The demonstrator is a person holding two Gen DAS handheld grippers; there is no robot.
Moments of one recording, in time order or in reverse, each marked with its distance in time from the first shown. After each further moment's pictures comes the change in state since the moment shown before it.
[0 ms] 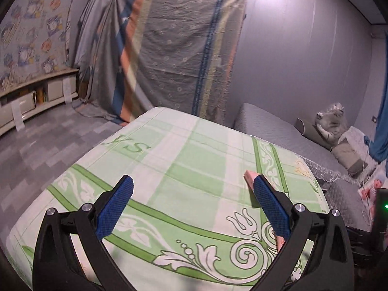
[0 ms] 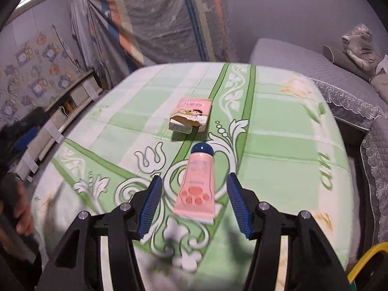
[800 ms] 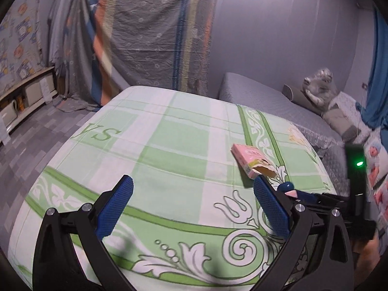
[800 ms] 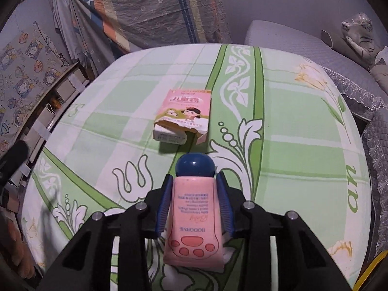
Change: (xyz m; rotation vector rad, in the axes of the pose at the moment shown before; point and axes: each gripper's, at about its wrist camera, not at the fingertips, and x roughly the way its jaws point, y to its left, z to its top) left arm 0.055 -0.043 -0.010 0.169 0.168 -0.090; right arm 0.047 -0.008 0.020 0.058 0.075 -0.019
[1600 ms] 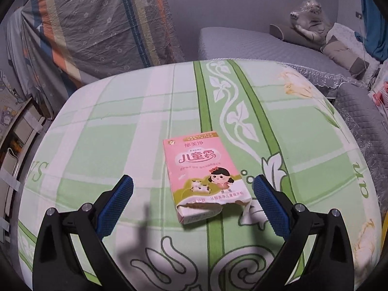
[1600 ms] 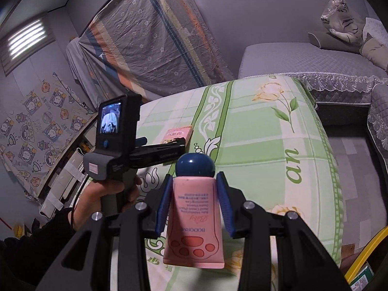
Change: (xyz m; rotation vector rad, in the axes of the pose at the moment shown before) left arm 0.152 -0.129 0.013 0.254 0.227 0.086; right arm -0.123 -0.080 -0.045 0.141 -0.225 0.181
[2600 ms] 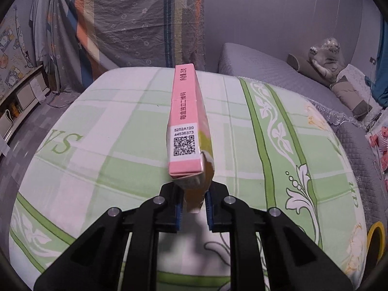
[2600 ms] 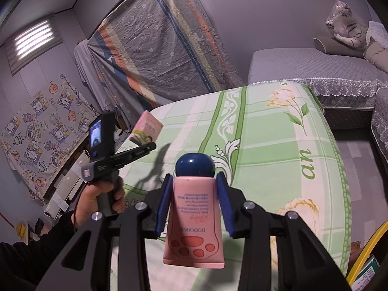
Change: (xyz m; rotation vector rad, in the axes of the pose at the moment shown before) left arm -0.047 0.112 -0.029 -0.207 -0.078 -0.066; right arm -0.015 0.037 -0.007 -0.019 -0.027 0.036
